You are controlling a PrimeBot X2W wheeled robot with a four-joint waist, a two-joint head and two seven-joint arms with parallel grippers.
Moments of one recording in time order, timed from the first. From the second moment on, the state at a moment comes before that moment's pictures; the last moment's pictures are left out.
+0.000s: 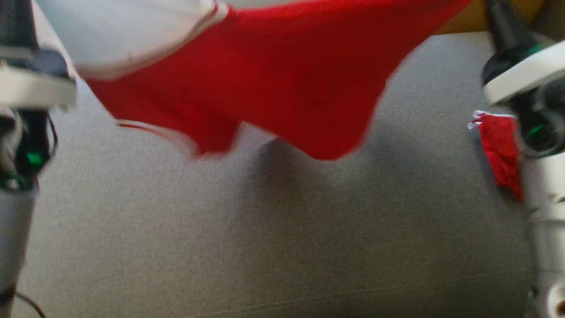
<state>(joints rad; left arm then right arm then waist) -0.57 0.48 -0.23 -0.06 -0.54 0.09 -0.14 -0.68 -0.17 -0.02 0.34 0.63 0.13 0.10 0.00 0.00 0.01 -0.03</state>
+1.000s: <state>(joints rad) -1.66 0.32 -0.36 0.50 -0.26 -0.05 -0.26 -1.47 -0.14 -0.12 0.69 0.23 0.13 -0.12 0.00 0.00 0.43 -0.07</state>
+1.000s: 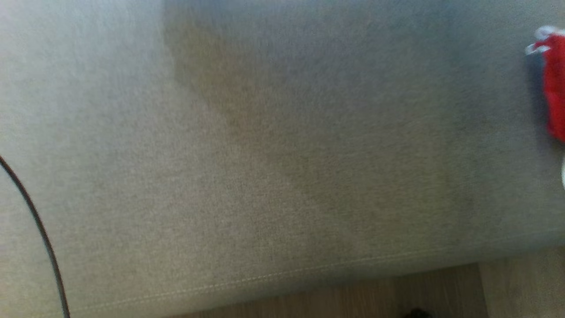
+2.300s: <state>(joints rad) 0.12 0.26 -0.21 -0.12 -0.40 -0.13 -0.26 -0.10 -0.28 -0.14 0.18 0.59 0.13 0.13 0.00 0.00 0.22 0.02</state>
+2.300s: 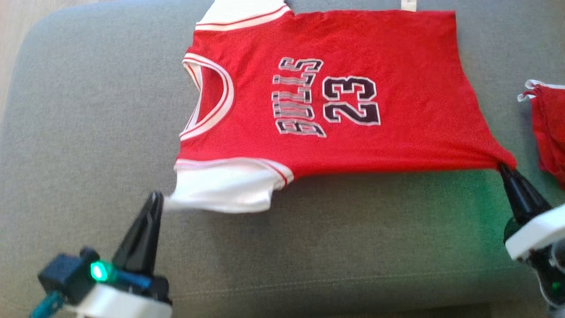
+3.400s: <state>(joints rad) -0.60 0.18 -0.31 0.39 -0.38 -0.13 -0.25 -0.61 -0.16 -0.20 0.50 0.17 0.13 0.06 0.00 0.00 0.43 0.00</state>
